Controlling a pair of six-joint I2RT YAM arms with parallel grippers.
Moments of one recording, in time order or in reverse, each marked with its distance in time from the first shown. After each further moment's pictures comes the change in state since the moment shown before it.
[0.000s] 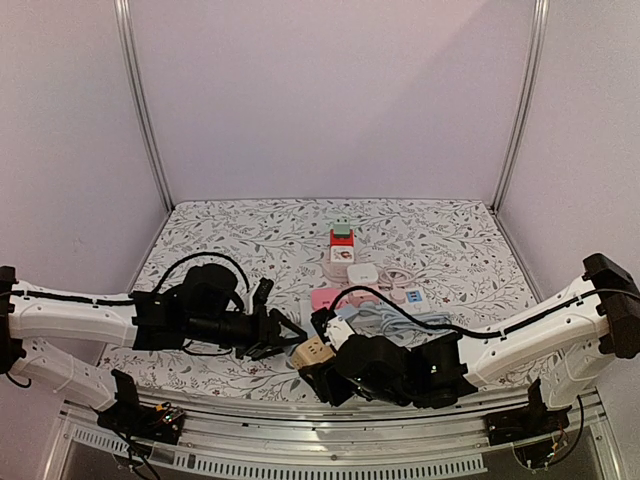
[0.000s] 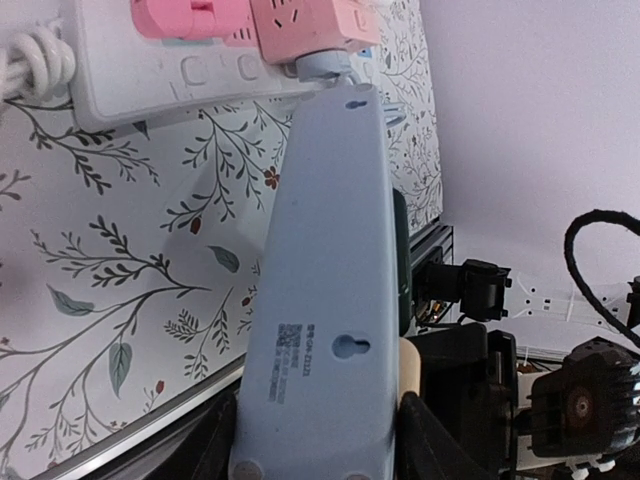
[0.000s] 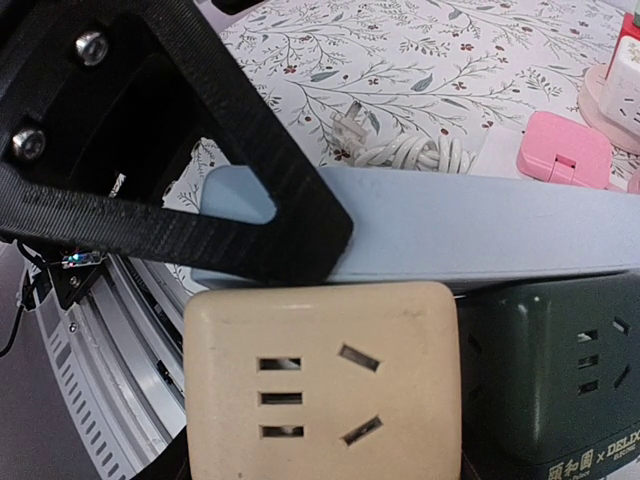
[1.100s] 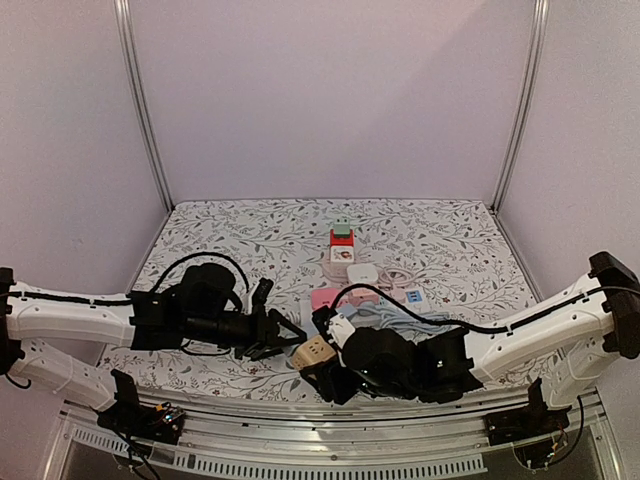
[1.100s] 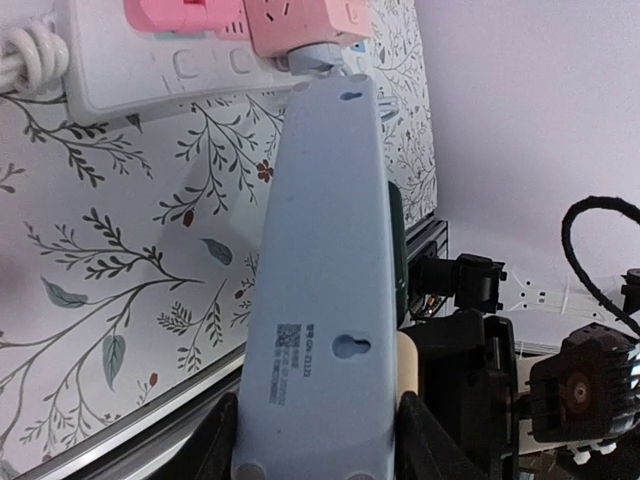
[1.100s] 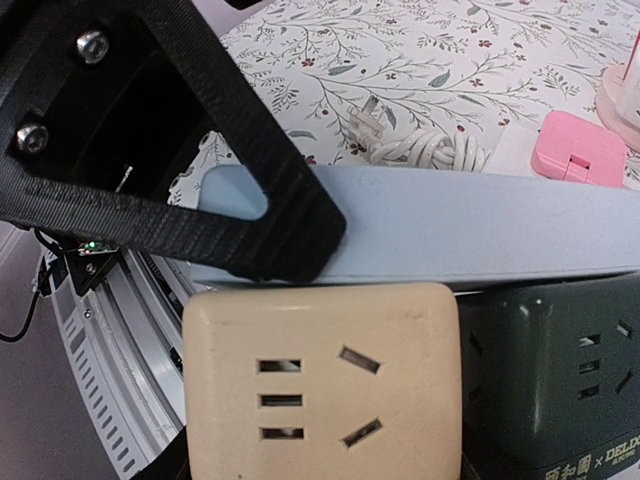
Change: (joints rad) left arm 0.000 -0.015 0.000 -0.010 0.015 -0.004; right arm -0.025 -0.029 -0.019 0.006 -0.072 -0.022
